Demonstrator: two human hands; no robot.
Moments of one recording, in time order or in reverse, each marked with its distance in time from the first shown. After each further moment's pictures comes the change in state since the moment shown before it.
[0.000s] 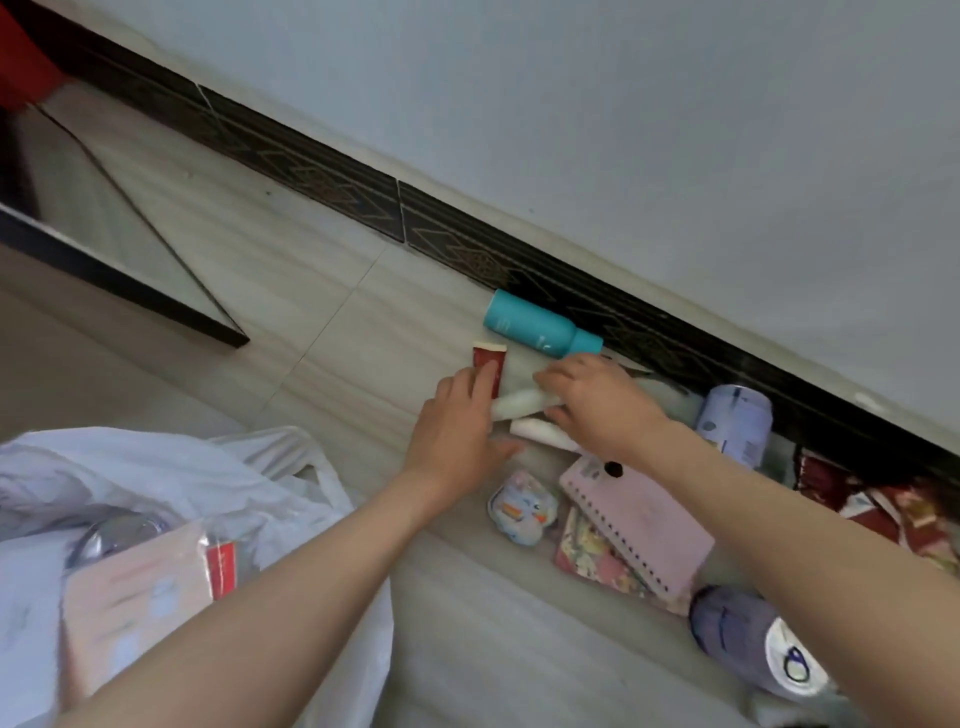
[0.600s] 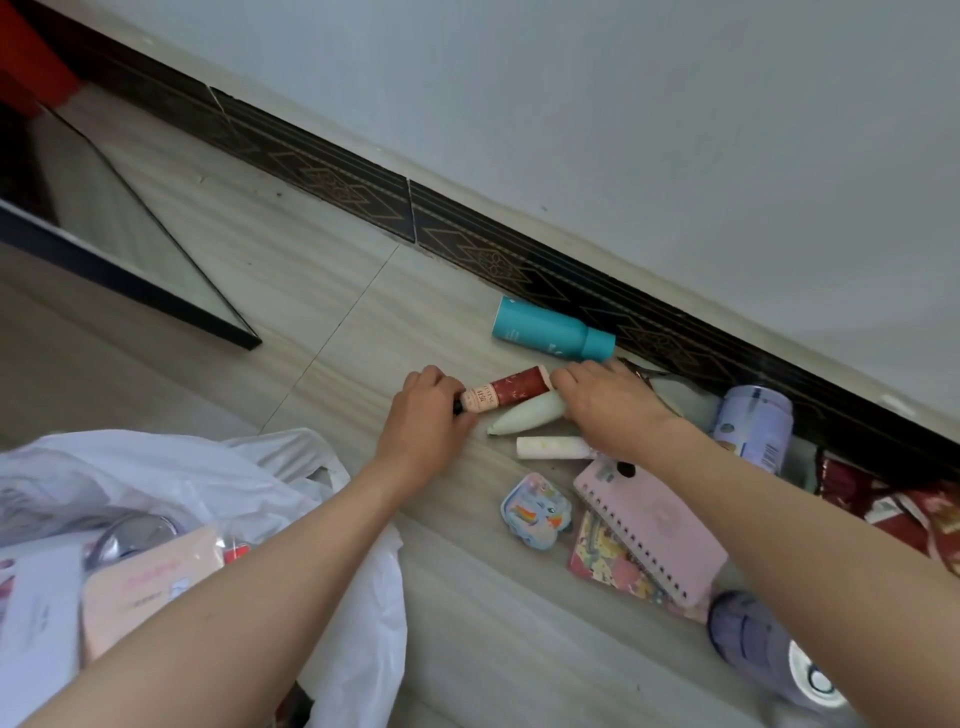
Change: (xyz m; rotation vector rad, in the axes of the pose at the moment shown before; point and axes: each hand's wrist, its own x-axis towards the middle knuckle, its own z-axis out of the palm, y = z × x) left_hand 0.009 -0.041 -0.006 -0.082 0.076 -0.105; right_hand 0.008 0.000 0.009 -0.242 -0.047 -0.047
